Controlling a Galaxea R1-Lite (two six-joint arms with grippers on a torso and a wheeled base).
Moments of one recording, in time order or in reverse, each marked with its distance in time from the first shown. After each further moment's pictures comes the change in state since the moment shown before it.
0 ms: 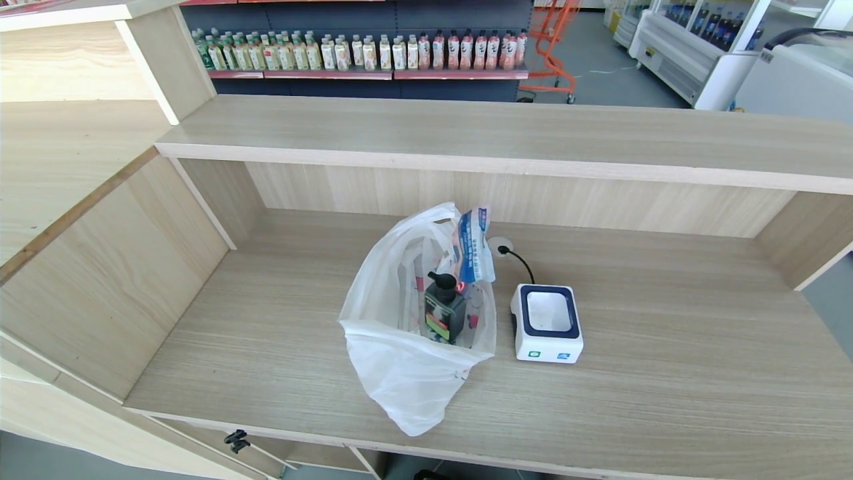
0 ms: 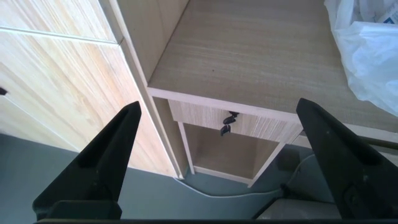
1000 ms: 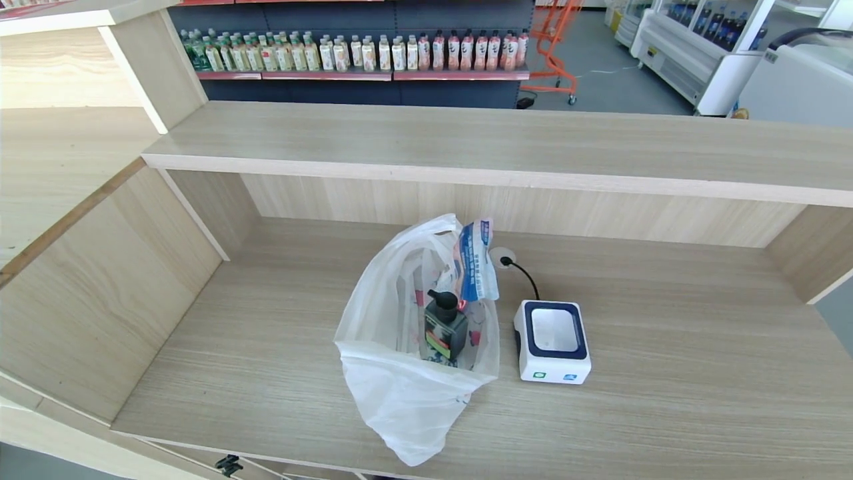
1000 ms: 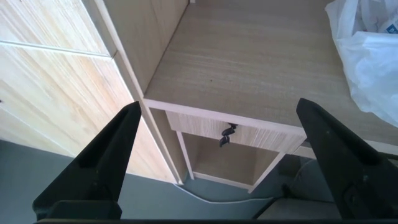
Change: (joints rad) left arm 0.000 0.002 0.000 0.000 -0.001 0.003; right arm 0.000 -0.018 0.000 0.048 0.000 0.110
